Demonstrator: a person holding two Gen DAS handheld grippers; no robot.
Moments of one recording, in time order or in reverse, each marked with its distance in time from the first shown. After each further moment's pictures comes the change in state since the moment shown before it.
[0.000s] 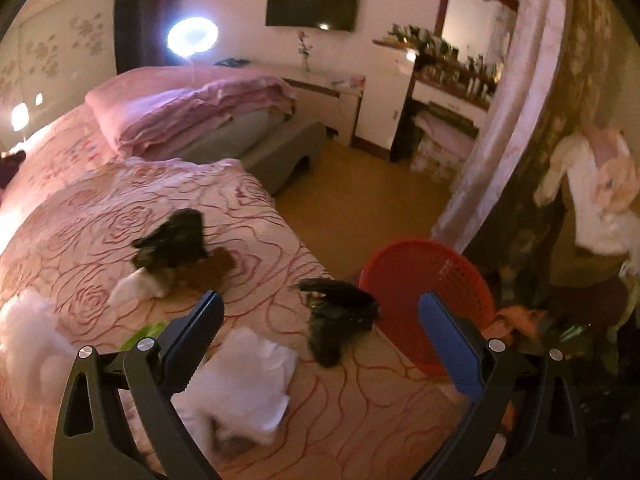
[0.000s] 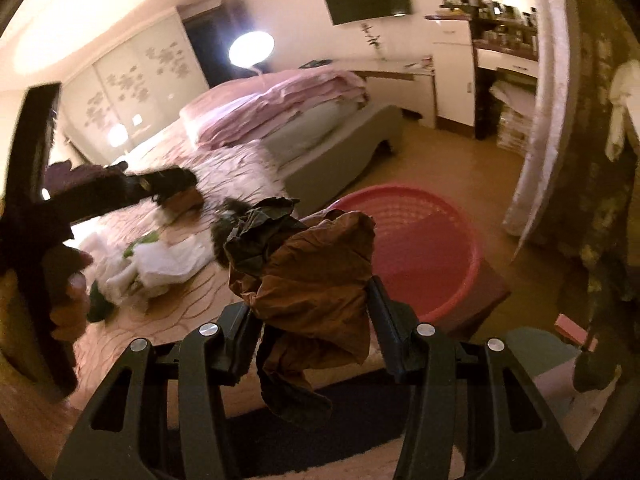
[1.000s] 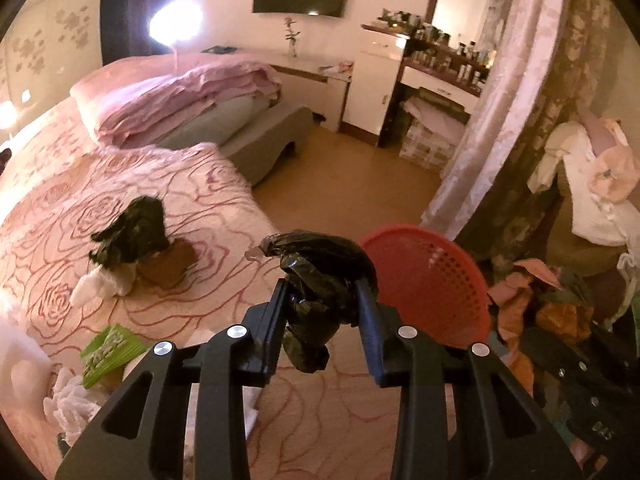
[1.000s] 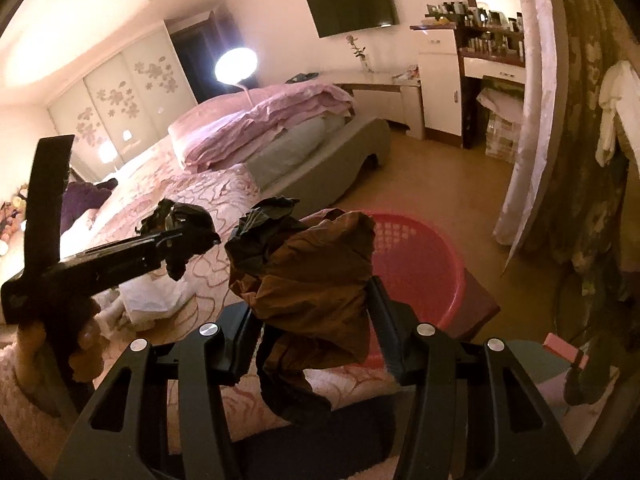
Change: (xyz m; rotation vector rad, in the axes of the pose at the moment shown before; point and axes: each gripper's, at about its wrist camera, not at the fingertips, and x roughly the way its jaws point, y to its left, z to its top) left arm 0.022 -0.016 0.000 0.008 0.034 -0.057; right arm 0.000 -0.010 0.021 0.027 -0.047 -0.032
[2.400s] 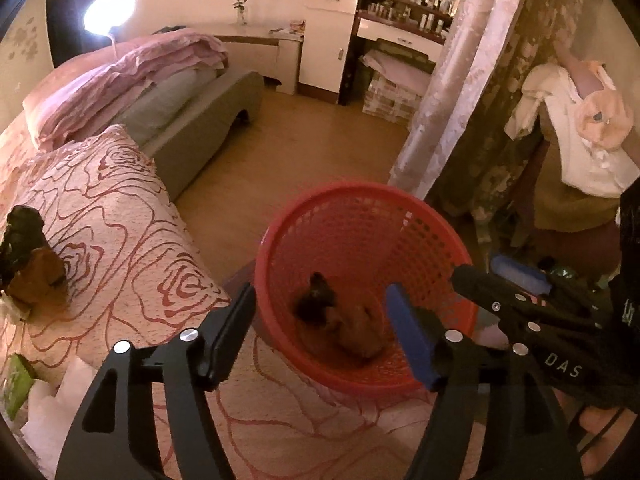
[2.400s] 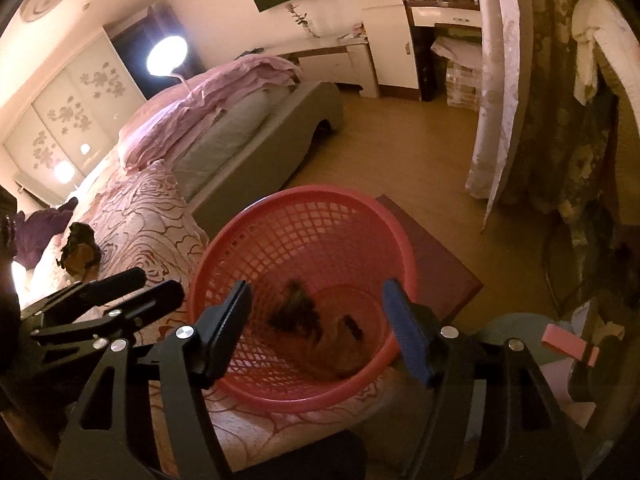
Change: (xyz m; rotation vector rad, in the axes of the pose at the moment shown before) left arm 0.075 -0.055 -0.006 0.107 0.132 -0.084; right arm 0.073 -0.073 0.007 0.158 0.113 -0.095
